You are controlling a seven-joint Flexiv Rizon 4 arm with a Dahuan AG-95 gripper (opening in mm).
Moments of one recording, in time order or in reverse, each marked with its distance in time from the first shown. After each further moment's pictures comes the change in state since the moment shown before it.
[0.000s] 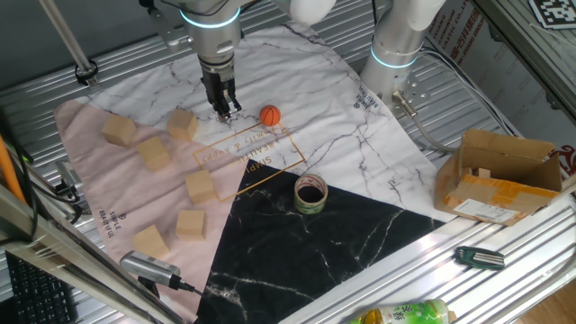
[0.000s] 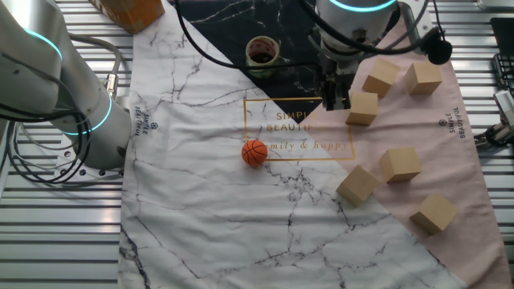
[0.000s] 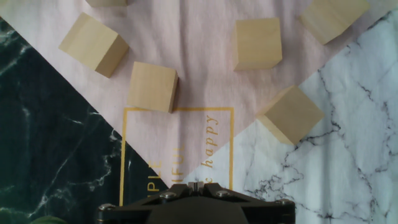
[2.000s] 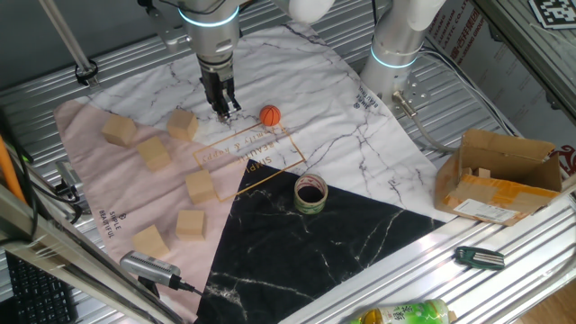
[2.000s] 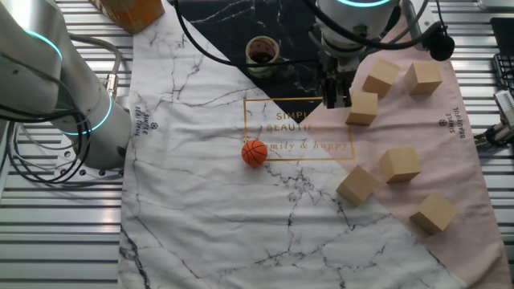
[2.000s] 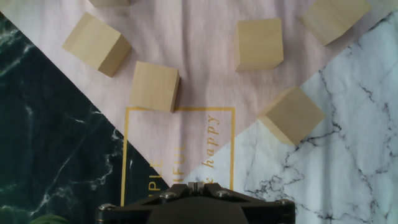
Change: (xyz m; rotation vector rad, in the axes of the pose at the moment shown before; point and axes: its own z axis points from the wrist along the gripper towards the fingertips) arm -0.003 0.001 -0.002 -0.006 0.004 -0.010
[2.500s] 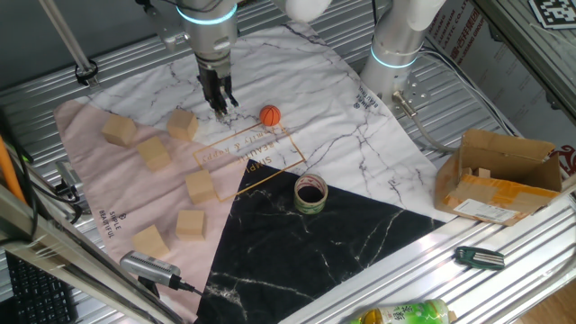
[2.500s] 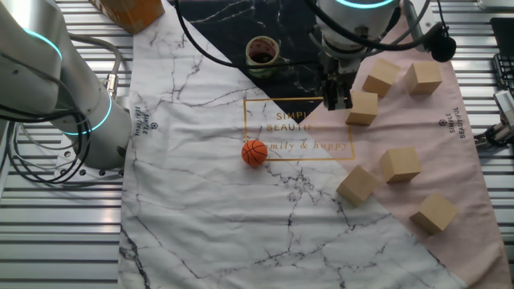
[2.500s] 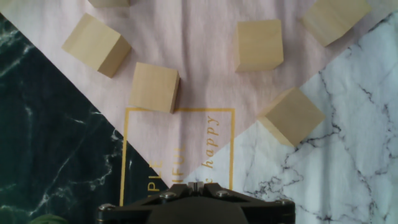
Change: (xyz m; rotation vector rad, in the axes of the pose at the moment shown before) arm -0.007 -0.037 -0.001 0.007 -0.012 -0.062
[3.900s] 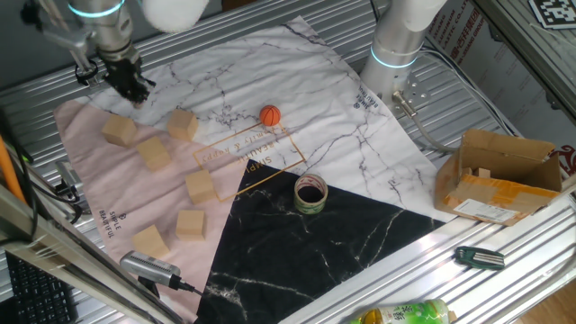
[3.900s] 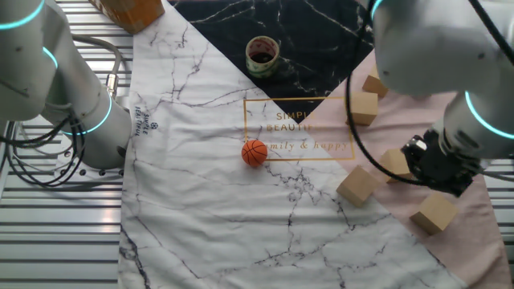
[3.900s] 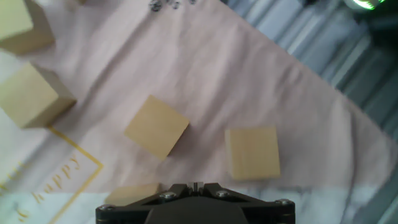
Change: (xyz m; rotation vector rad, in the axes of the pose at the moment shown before) arm -0.146 -0.135 0.057 0.008 0.008 -0.676
